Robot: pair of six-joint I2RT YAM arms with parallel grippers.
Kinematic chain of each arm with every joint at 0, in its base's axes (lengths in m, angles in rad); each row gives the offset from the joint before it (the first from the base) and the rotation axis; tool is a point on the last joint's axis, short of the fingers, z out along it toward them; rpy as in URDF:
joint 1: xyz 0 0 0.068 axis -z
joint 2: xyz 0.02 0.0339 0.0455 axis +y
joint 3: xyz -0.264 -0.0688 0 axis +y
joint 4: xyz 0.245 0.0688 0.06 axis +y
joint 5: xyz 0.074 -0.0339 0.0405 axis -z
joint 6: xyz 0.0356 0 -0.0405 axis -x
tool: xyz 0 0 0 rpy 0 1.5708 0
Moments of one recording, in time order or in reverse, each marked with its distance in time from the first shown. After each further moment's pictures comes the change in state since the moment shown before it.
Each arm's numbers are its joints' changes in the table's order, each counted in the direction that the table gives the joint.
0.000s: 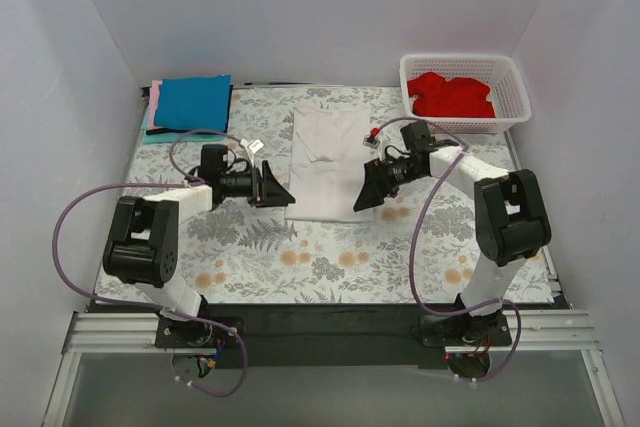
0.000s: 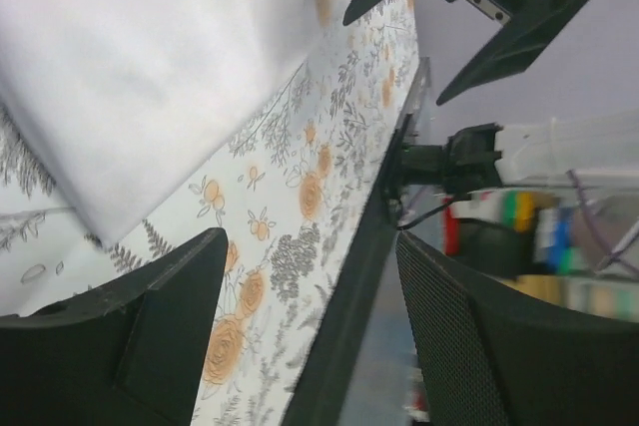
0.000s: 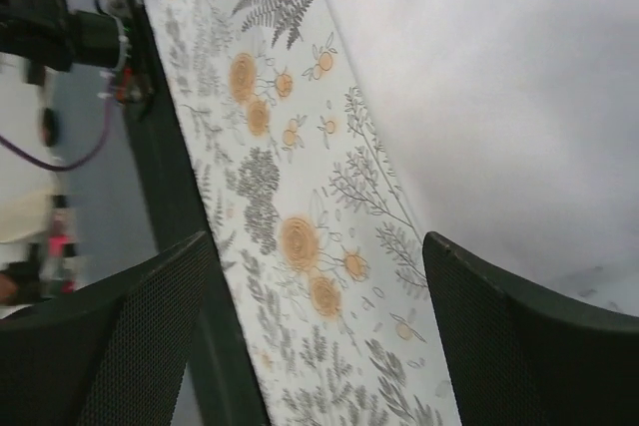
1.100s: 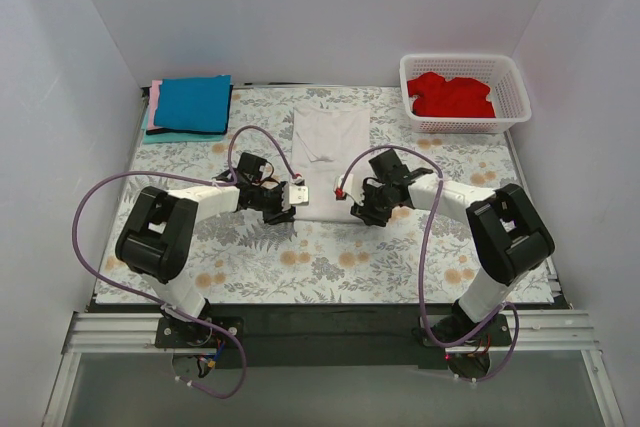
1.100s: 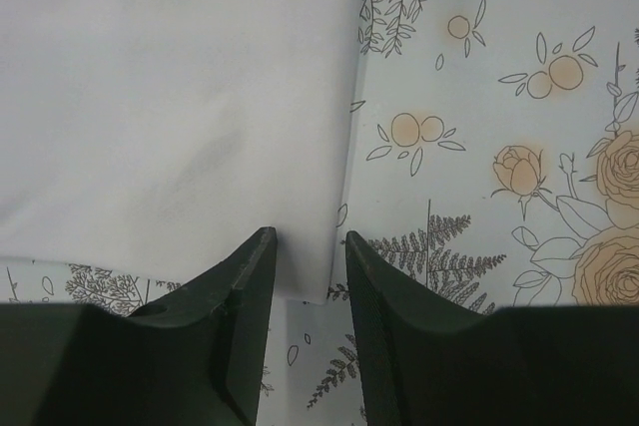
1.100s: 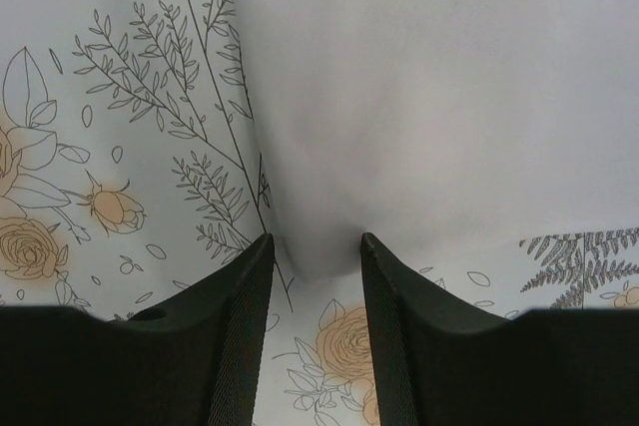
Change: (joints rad) left arm 0.233 -0.006 -0.116 0.387 -0.409 -1.566; right arm -0.253 -0.154 0.193 -0.126 0.712 0.666
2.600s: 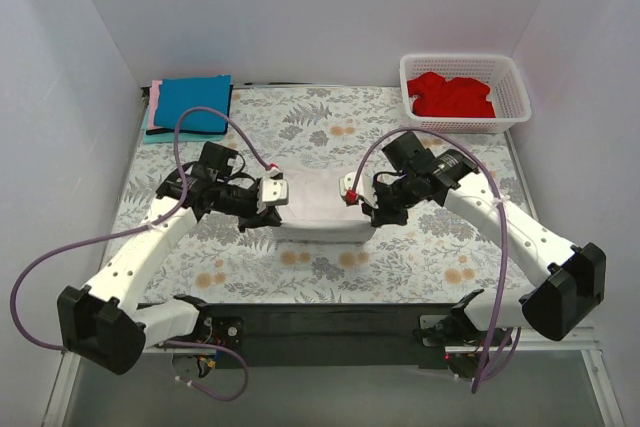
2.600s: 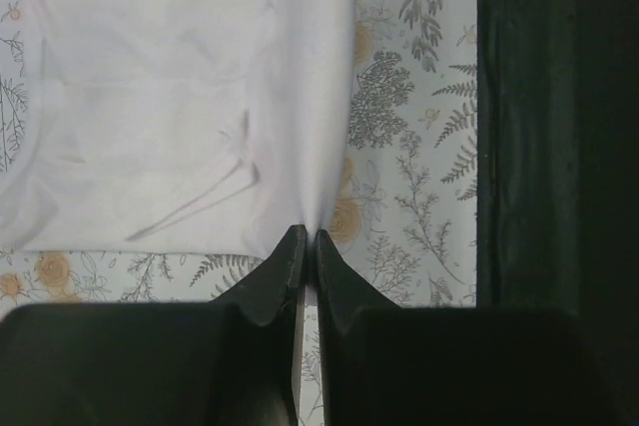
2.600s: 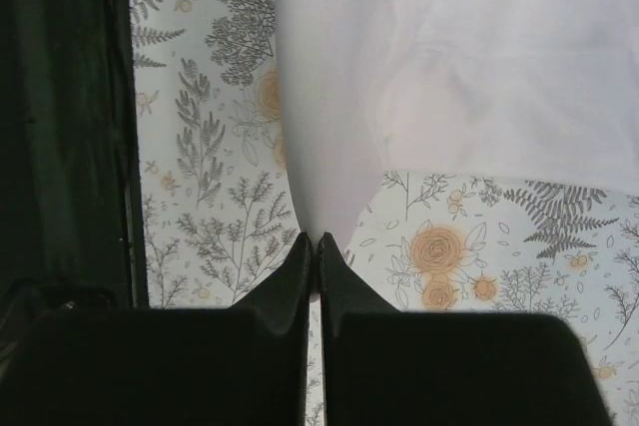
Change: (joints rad) left arm 0.005 -0.506 -0.186 0.682 0.104 0.078; right arm -0.090 -0.349 -0.257 0.625 -0.137 0.095
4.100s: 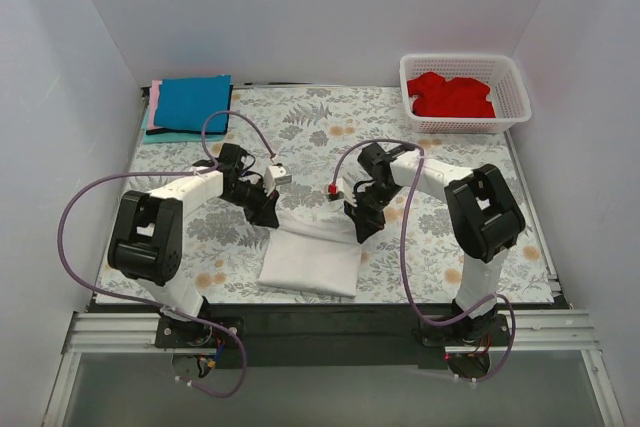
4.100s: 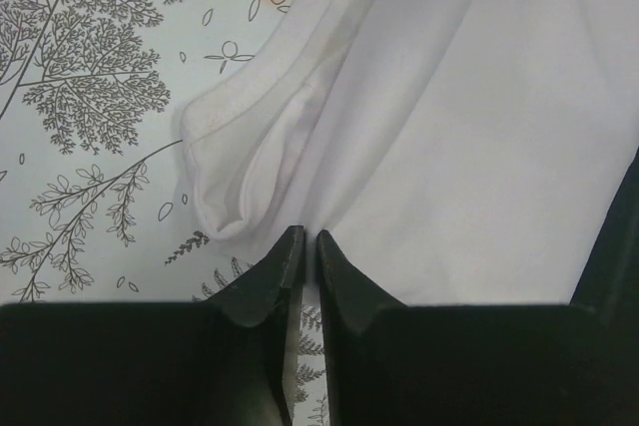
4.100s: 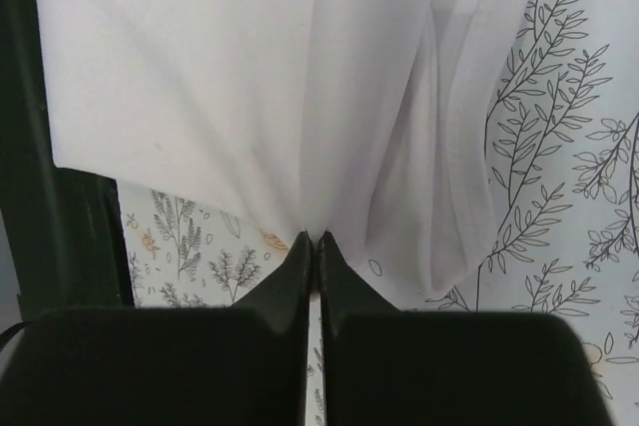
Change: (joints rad) left arm -0.141 0.486 0.056 -0.256 -0.031 0.223; right arm 0.094 0.566 -0.048 -0.077 -0.216 0.040
